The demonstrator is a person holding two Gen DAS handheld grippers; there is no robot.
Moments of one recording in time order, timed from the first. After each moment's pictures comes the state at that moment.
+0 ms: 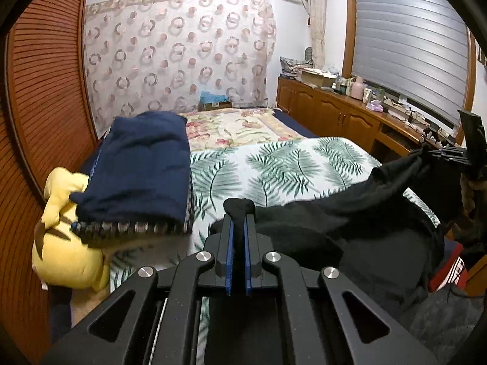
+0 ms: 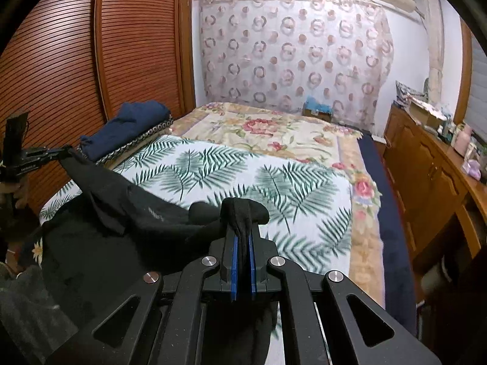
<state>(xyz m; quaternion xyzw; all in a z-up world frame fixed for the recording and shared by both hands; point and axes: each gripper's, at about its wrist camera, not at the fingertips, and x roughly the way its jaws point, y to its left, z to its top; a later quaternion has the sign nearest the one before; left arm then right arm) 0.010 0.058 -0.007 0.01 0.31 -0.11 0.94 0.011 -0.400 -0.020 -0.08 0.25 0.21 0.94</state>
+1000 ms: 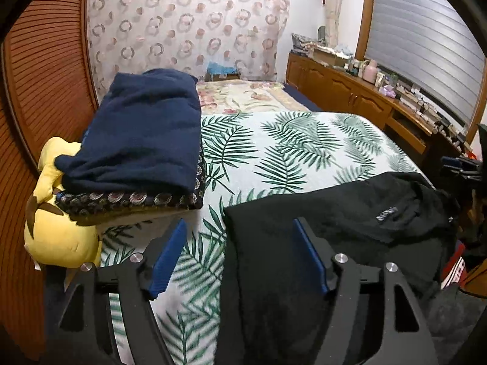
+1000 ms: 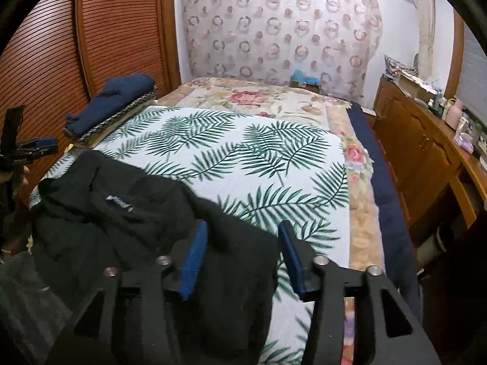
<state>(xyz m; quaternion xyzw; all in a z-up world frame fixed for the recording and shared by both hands) 0.050 0.070 -0.051 0.00 0.37 -0.09 0.92 0.031 -0.392 -0.010 -0.08 0.31 0.18 0.93</state>
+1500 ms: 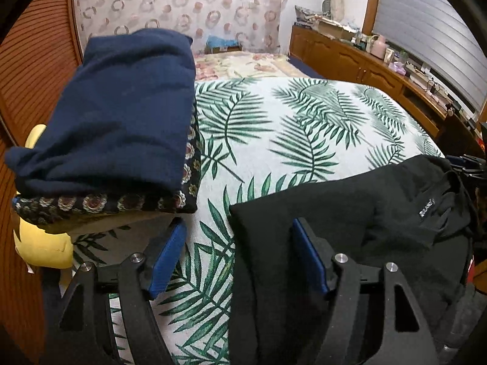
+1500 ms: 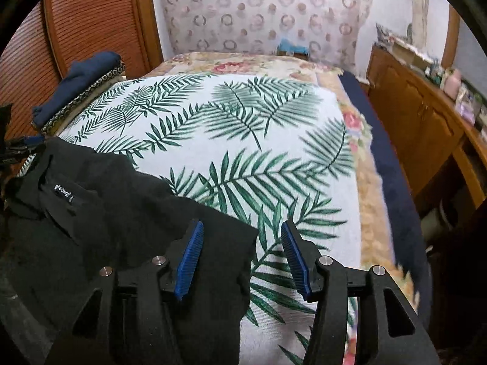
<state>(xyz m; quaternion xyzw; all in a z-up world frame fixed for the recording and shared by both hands) 0.095 0.066 -0.092 0.01 0.43 -0.09 0.90 0.080 -0.402 -0.069 -0.05 0.37 0.16 0.91</state>
